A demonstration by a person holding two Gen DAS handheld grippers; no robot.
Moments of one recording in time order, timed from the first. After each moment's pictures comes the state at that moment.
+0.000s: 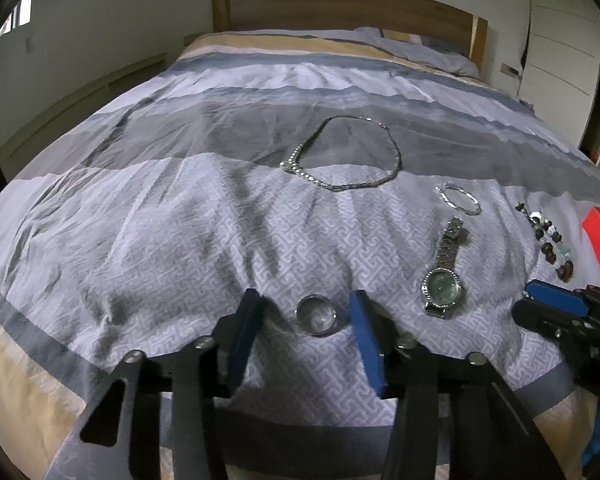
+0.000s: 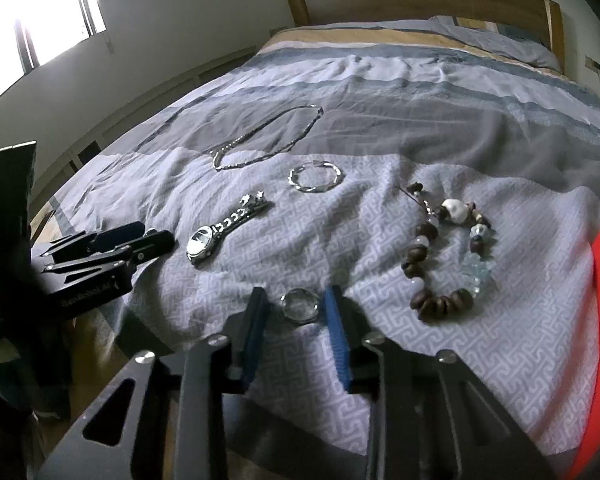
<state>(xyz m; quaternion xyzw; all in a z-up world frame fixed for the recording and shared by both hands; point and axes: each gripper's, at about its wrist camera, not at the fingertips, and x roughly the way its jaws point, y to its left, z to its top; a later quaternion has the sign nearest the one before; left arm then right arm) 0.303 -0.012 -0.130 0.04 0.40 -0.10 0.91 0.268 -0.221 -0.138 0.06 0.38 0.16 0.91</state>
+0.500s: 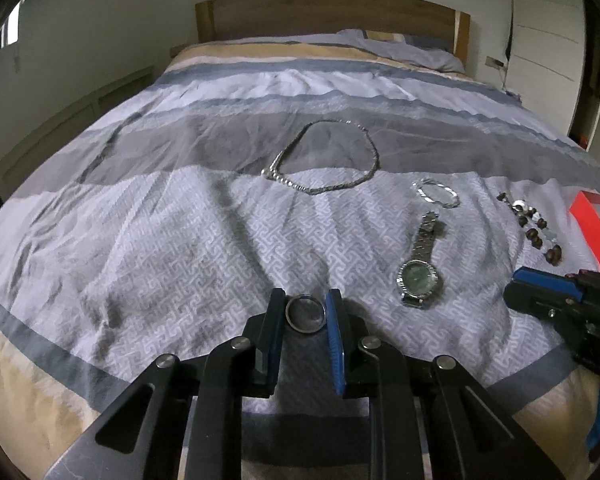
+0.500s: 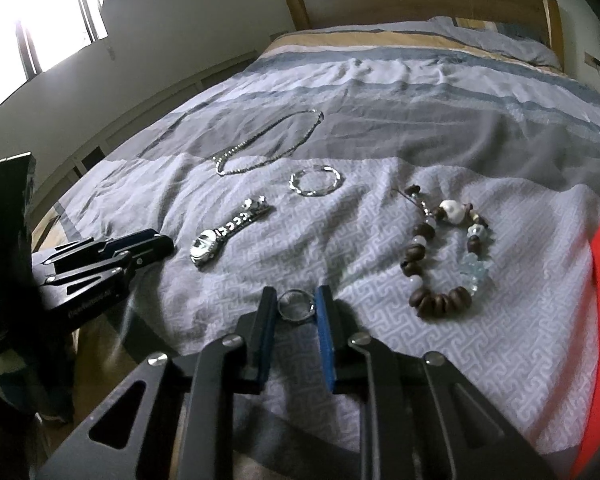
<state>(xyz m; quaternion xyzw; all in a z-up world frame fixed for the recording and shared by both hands) 0.291 -0.022 -0.122 0.07 0.38 -0.11 0.91 0.261 -0.224 -0.130 0.07 0.37 0.17 0.91</state>
